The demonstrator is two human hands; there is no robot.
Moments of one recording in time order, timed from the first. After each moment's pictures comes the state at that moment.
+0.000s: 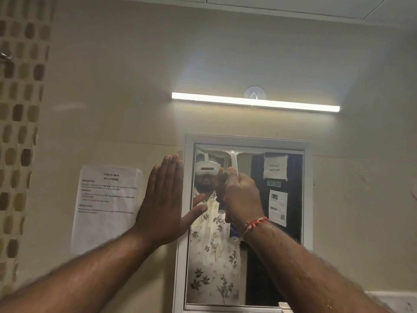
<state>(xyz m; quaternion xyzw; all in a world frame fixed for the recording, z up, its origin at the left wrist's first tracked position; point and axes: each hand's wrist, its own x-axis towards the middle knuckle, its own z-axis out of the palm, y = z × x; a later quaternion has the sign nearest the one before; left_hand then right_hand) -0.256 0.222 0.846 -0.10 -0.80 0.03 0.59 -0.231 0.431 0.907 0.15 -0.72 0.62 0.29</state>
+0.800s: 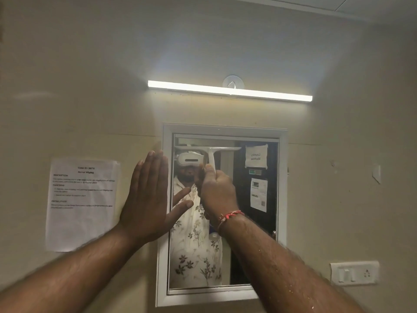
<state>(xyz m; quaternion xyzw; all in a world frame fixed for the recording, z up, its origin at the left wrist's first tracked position) -0.254 0.236 0.834 -0.12 -0.81 0.02 0.57 -0.229 0.426 0.889 0.13 -0.71 0.64 0.27</state>
